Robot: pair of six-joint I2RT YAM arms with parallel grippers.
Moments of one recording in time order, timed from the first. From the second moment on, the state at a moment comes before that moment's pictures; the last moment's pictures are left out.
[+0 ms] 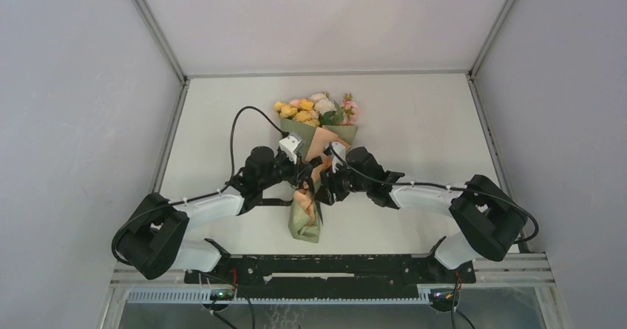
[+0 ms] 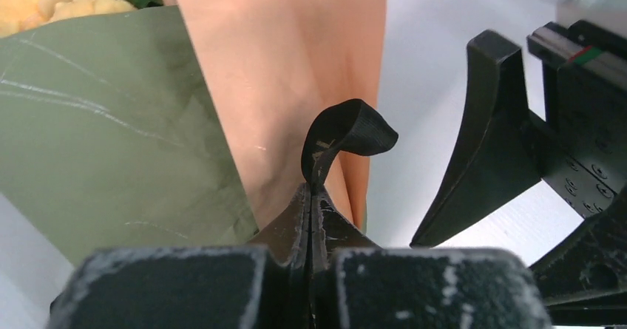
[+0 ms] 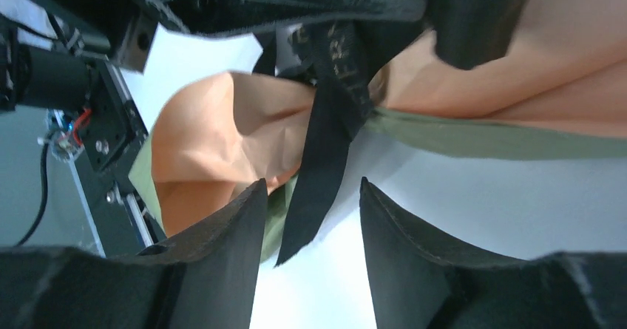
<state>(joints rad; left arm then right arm) -0.62 1.34 0.50 0.51 0.27 -0.07 0.80 1.48 0.68 0.17 -0.40 0.32</state>
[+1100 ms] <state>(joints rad) -0.53 1.30 0.48 0.56 0.18 -0.22 0.77 1.72 0.76 0.39 -0.42 0.44</state>
